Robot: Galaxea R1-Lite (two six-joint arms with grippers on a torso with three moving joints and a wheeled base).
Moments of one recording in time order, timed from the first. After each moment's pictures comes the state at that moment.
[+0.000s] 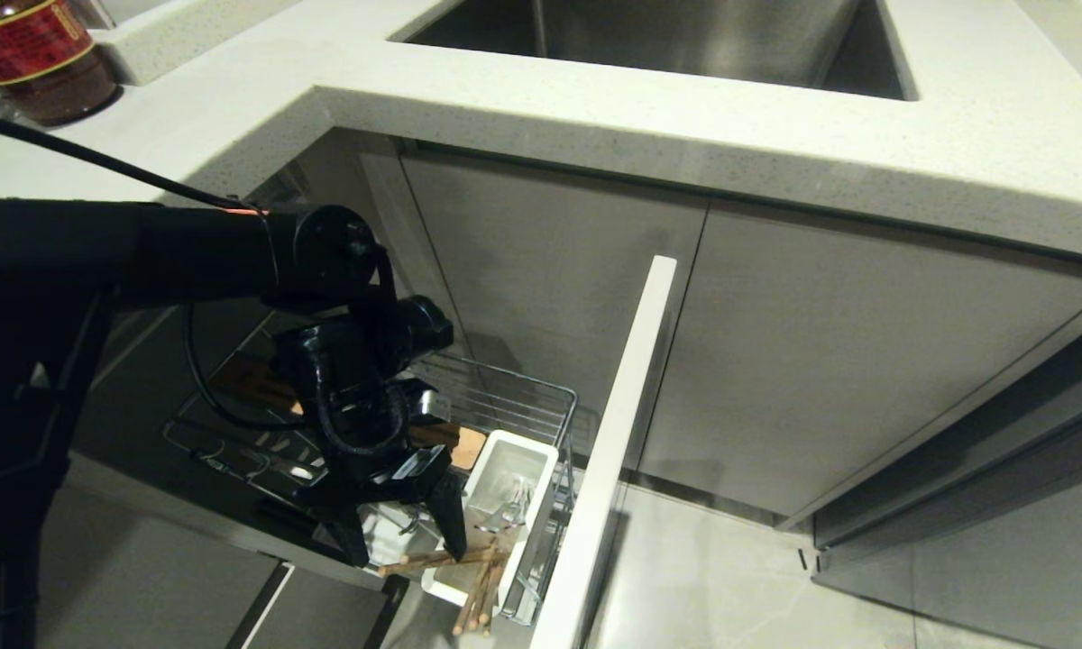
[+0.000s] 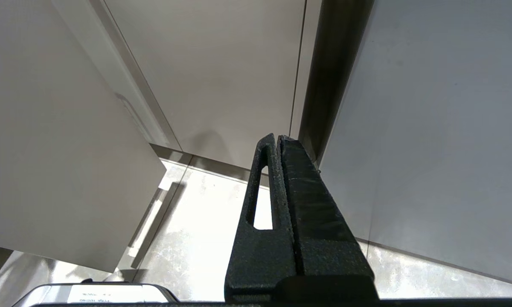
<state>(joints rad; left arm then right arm) -0.43 2.10 -1.83 1.47 -0.25 -0.19 0.00 0.00 0.00 -0.08 0.00 0.02</state>
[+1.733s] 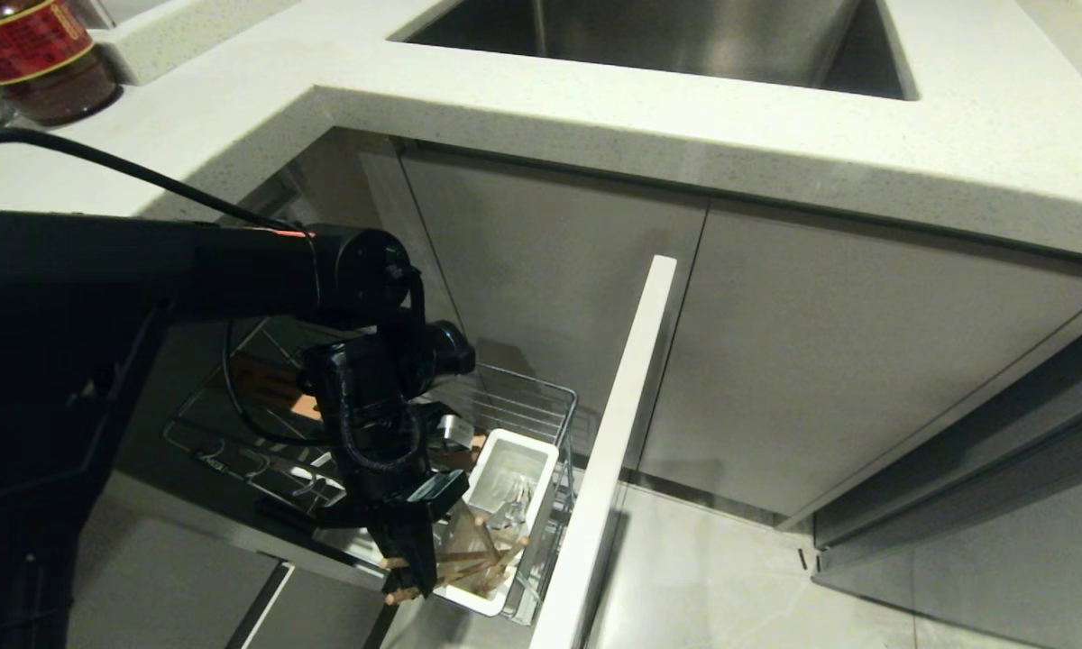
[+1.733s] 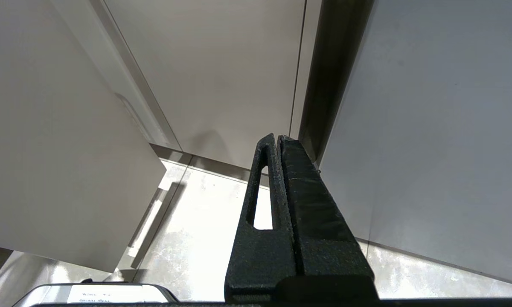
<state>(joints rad) -0.48 2.13 -1.82 1.51 -0.31 -0.16 0.00 0.00 0.00 -0.08 0.00 0.02</state>
